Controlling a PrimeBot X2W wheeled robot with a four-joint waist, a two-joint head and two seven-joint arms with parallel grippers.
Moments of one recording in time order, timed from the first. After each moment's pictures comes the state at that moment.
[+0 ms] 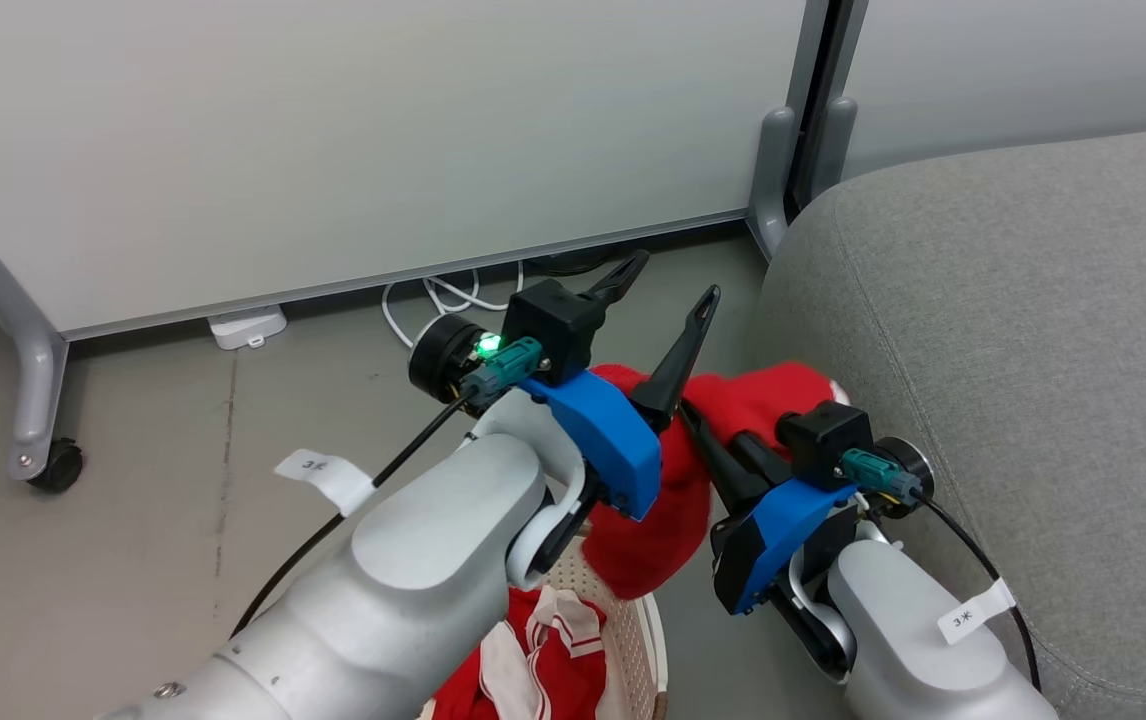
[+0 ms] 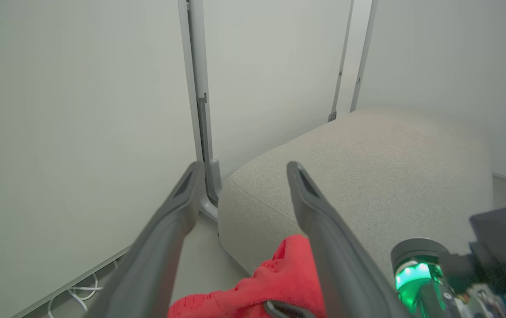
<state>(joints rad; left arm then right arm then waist) -0.87 0.07 -1.11 0.69 -0.88 0.02 -0.26 -0.56 -0.05 0.50 0.77 0.32 0.13 -0.26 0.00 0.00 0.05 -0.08</state>
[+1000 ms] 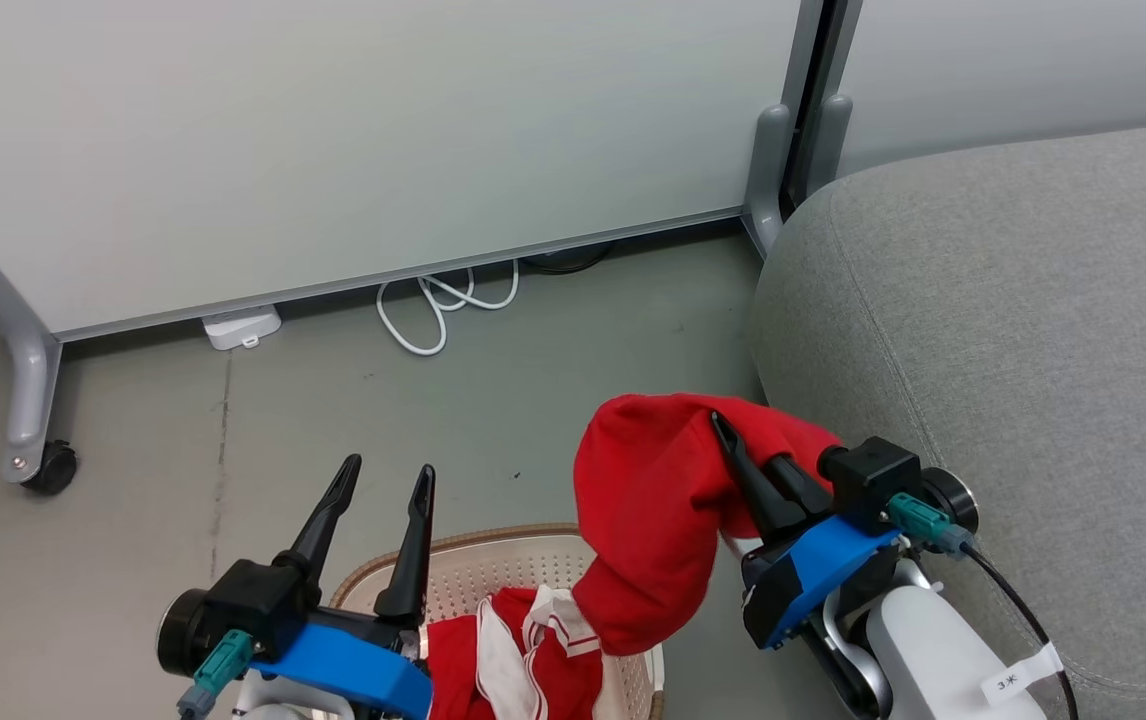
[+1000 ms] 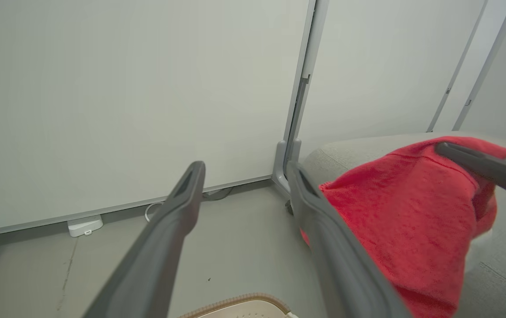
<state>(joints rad) -0.12 0.19 -0.36 0.25 -0.36 -0.08 -0.26 -0.37 -0.05 0.33 0.49 0.18 0.13 -0.19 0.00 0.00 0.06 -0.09</state>
